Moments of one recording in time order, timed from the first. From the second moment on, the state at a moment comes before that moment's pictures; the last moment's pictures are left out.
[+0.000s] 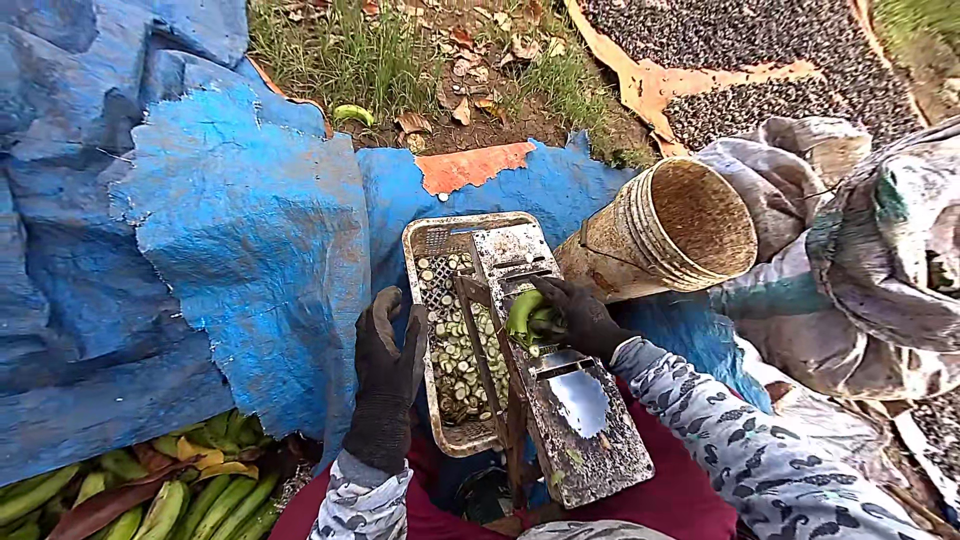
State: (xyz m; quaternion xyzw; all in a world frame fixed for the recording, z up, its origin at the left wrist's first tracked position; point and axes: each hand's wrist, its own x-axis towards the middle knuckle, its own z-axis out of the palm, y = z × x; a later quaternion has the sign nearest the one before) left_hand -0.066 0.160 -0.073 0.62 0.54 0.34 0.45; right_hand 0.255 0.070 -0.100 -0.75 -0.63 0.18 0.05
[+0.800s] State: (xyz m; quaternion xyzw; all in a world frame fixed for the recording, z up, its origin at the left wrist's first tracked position) left_hand 0.069 0.121 -0.085 0.84 0.32 -0.08 0.42; right_hand 0.207 -0.017 -0.090 -0.71 -0.67 -0.04 0.22
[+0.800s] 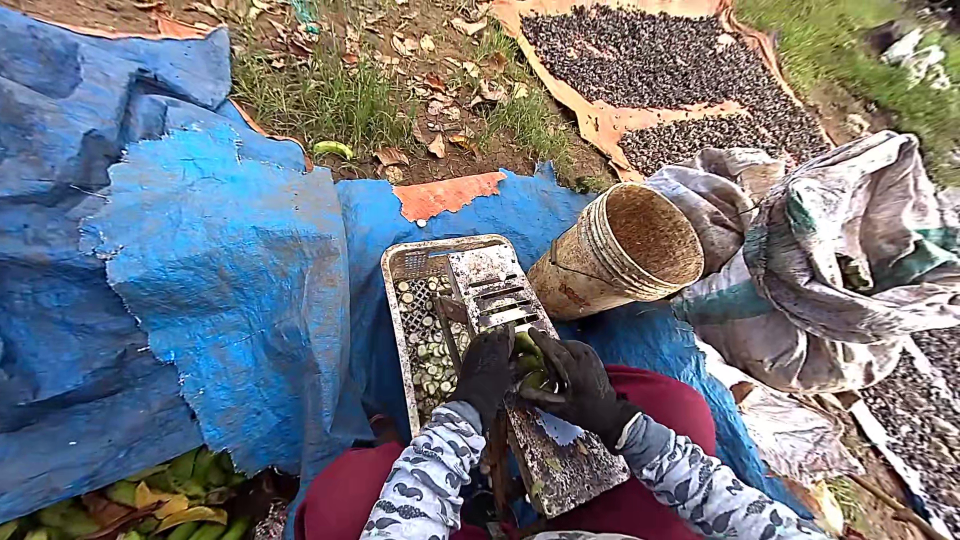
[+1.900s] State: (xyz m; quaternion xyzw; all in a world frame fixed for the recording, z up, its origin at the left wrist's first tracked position) left_hand 0.003 0.165 -0.076 0.67 0.52 0.28 0.45; right_hand 0.199 0.089 -0.086 -0.77 -0.63 0.05 0.05
